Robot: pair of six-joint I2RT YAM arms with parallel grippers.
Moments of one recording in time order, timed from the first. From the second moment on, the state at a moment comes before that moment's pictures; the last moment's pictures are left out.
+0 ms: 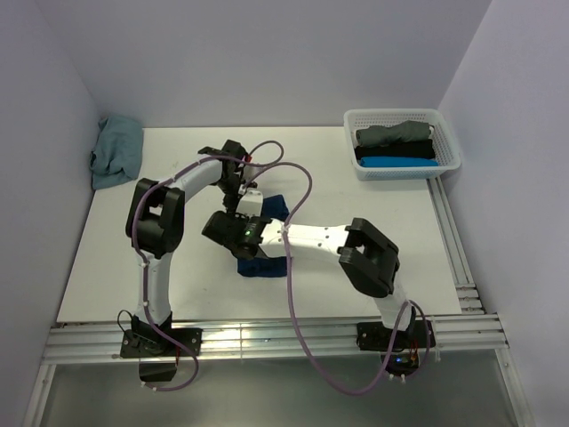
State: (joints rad) left arm -0.40 2.13 1.66 -0.92 0.37 -0.03; right arm 1.15 1.99 1.55 -0.60 0.70 1.12
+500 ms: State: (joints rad) left arm -0.41 2.17 1.72 -0.96 0.35 -0.03; right arm 1.15 2.16 1.66 -0.74 0.74 1.14
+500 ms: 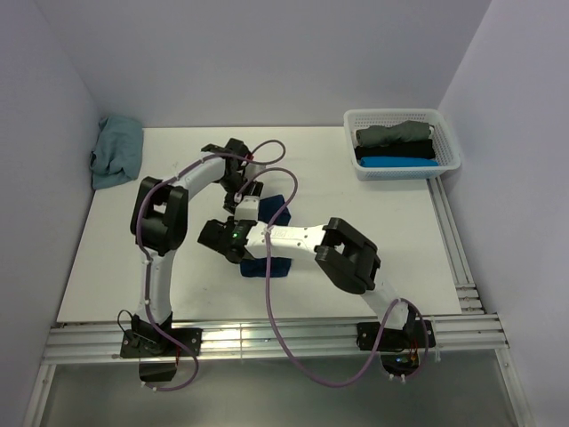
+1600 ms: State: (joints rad) left arm -0.29 2.16 1.61 -0.88 0.67 0.05; right arm 0.88 1.79 0.70 0.58 0.11 1.27
